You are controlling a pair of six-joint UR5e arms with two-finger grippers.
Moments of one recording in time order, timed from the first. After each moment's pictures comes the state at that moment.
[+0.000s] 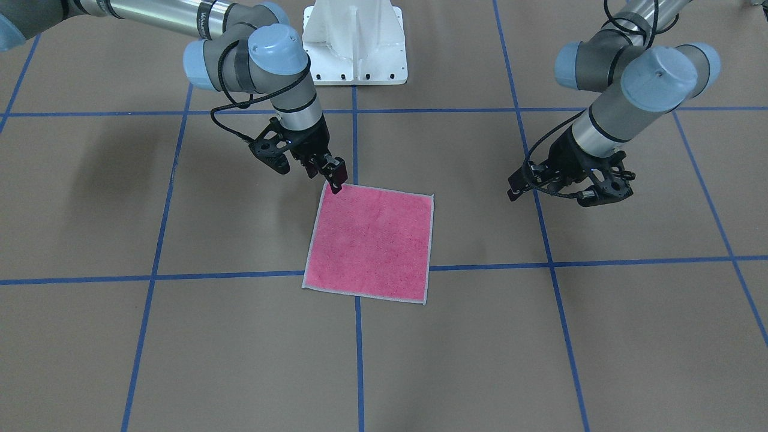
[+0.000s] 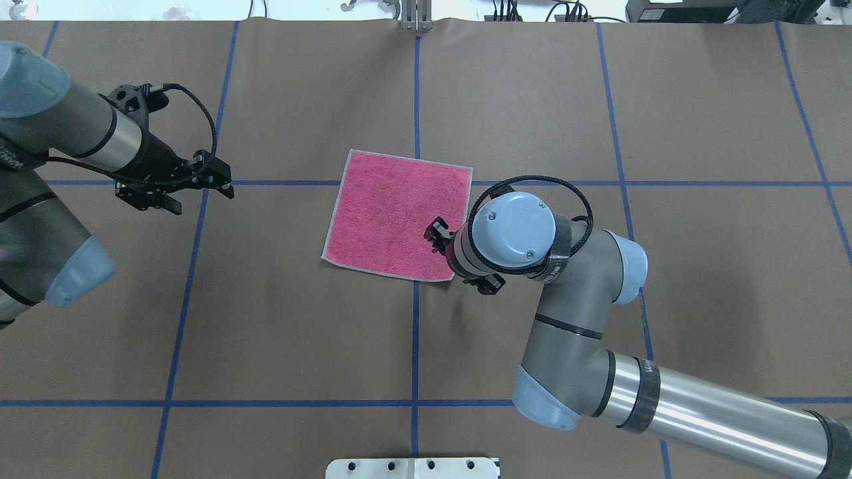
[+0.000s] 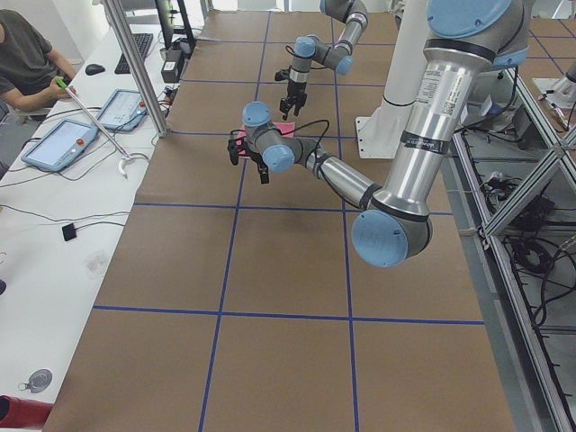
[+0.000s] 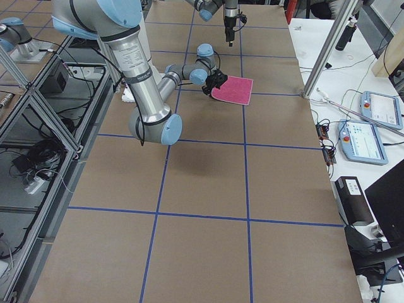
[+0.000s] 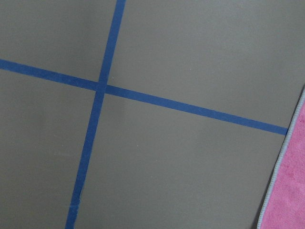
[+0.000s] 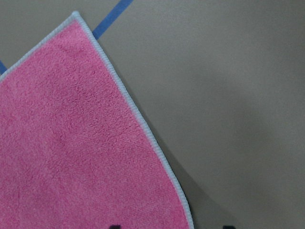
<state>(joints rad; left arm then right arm) -0.87 -1.88 -1.74 -1.92 -2.23 -1.24 0.44 -0.97 1.65 -1.33 1.73 2.06</state>
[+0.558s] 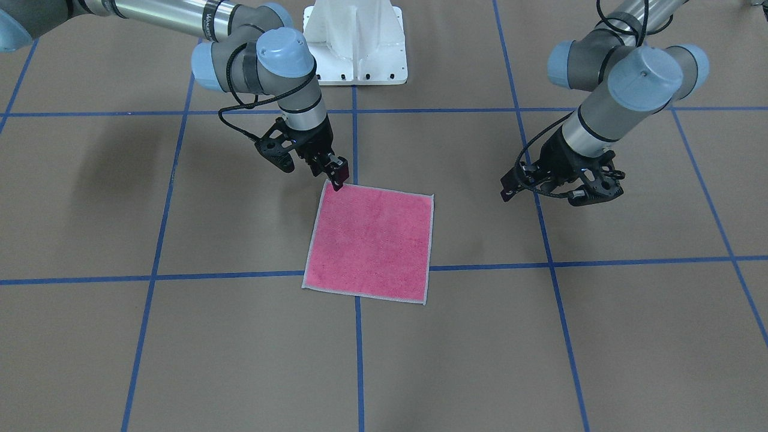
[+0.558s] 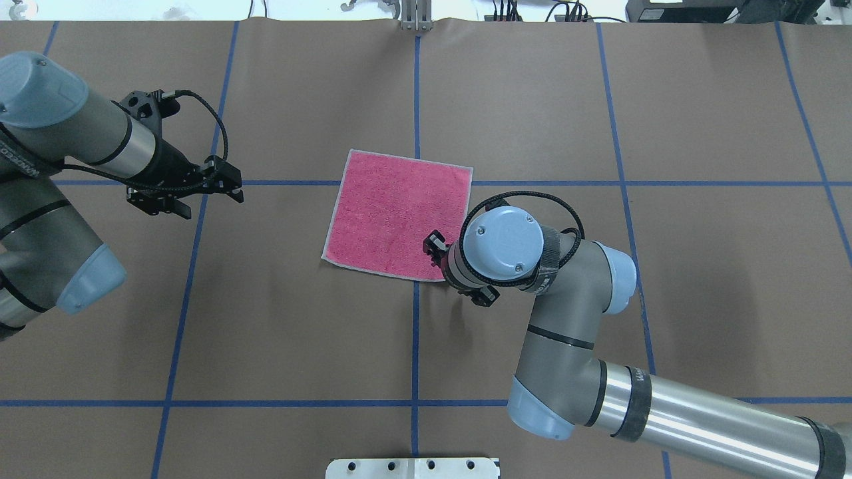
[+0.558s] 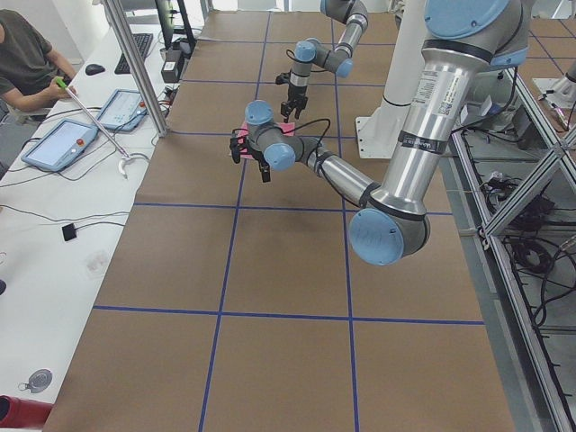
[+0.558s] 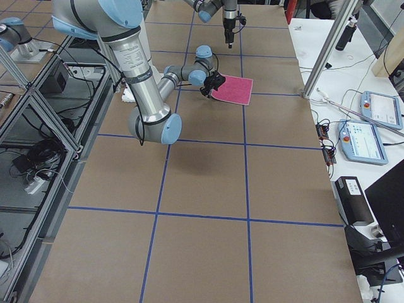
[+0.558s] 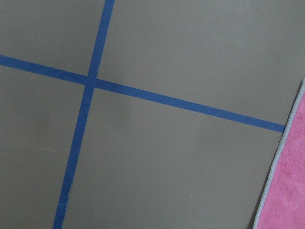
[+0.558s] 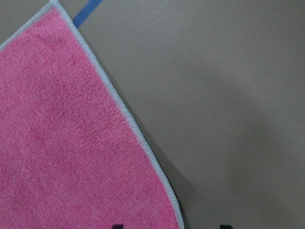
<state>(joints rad) -0.85 -1.89 -1.74 -1.92 -2.20 -1.26 0.42 -0.97 1.63 -1.33 1.73 2.09</state>
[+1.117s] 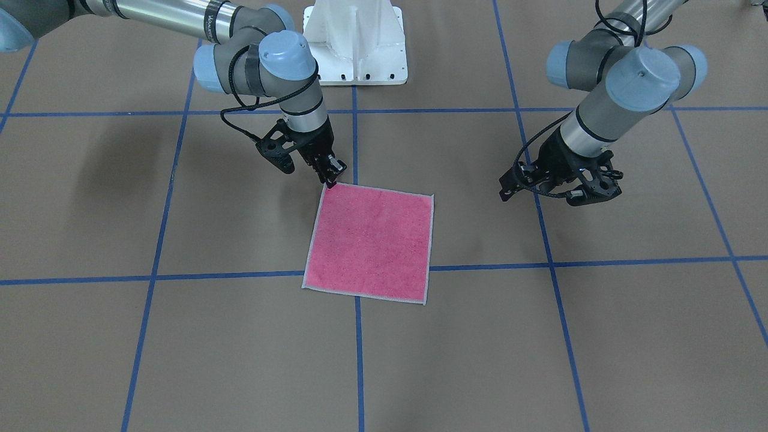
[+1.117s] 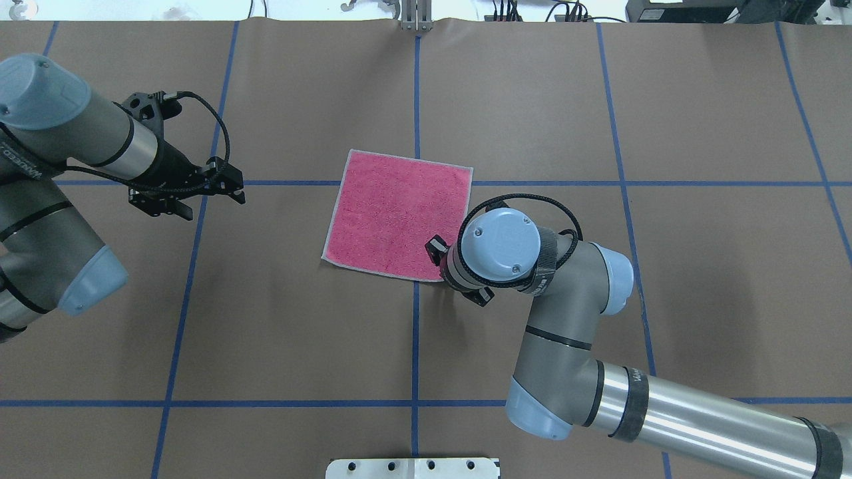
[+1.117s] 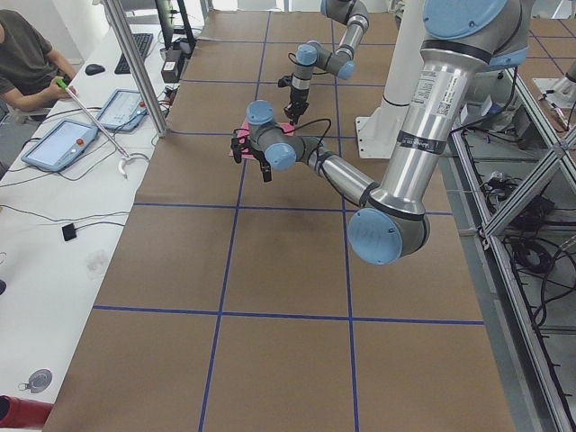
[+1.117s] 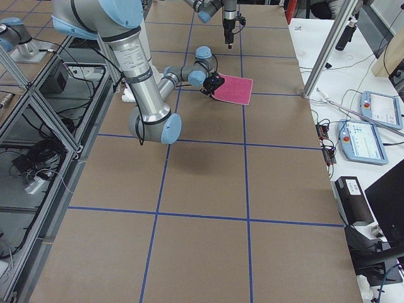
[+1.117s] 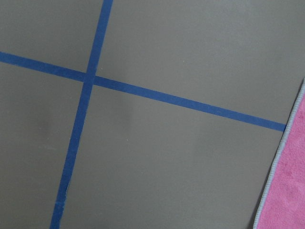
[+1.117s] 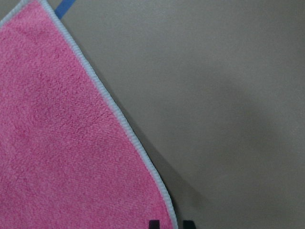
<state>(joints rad) -0.84 -1.89 -1.74 -1.92 -2.20 -1.27 0.42 -0.96 1.62 -1.33 1.73 2.11</state>
